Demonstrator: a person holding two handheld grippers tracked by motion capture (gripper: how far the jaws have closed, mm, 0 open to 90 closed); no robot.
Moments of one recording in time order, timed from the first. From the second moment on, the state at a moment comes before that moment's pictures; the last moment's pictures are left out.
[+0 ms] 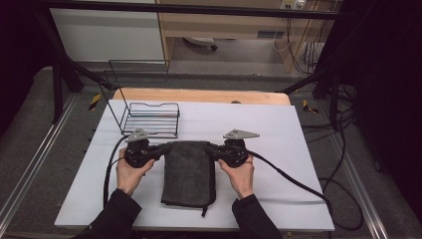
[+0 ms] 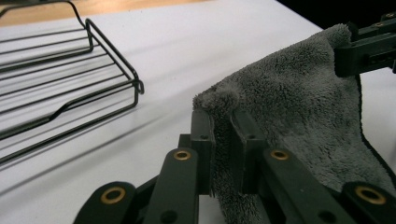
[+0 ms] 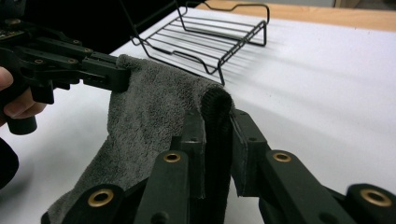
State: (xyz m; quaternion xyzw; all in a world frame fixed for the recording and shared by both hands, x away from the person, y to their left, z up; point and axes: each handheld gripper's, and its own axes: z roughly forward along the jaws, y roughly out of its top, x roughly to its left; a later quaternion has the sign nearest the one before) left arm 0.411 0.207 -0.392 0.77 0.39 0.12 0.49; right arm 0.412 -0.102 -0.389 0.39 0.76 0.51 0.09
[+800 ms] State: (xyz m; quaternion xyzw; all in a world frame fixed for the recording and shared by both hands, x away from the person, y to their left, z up) left arm 0.385 0.211 -0.343 0.74 0.36 0.17 0.54; right arm 0.390 -0.104 -0.338 0.34 0.74 0.56 0.16
